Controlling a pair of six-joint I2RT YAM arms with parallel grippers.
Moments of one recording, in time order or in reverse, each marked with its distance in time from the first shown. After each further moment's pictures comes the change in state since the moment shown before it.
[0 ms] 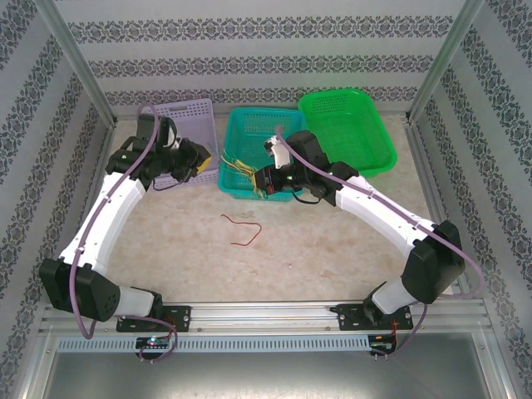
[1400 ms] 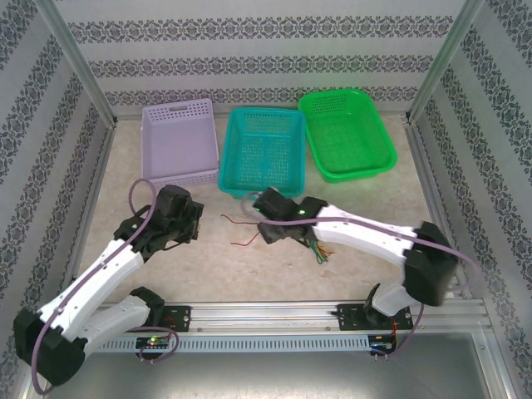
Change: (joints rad) left arm -0.284 -0.450 -0.592 0.062 -0.497 -0.658; right arm 0.330 0.050 -0.129 -0.314 0.672 -0.080
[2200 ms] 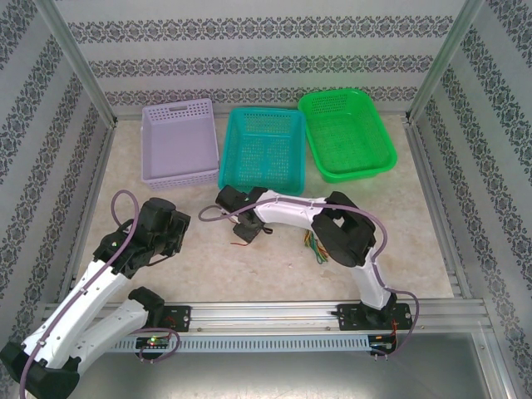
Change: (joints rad) left arm 0.006 -0.169 -0.012 -0.184 -0.053 0.124; right arm -0.016 0.546 0.373 -0.066 -0.076 -0.326
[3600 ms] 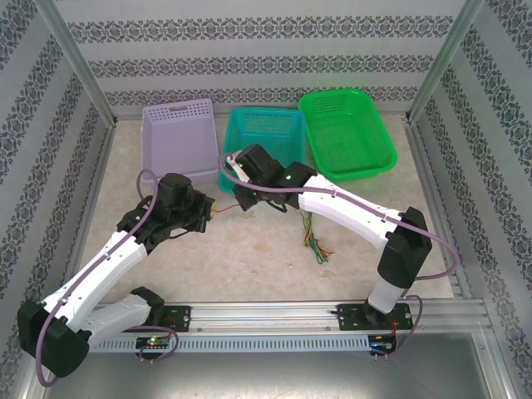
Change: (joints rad) left arm 0.000 0.252 0.072 0.344 0.229 -0.177; right arm -0.074 -0.399 0.030 0.107 -0.156 0.231
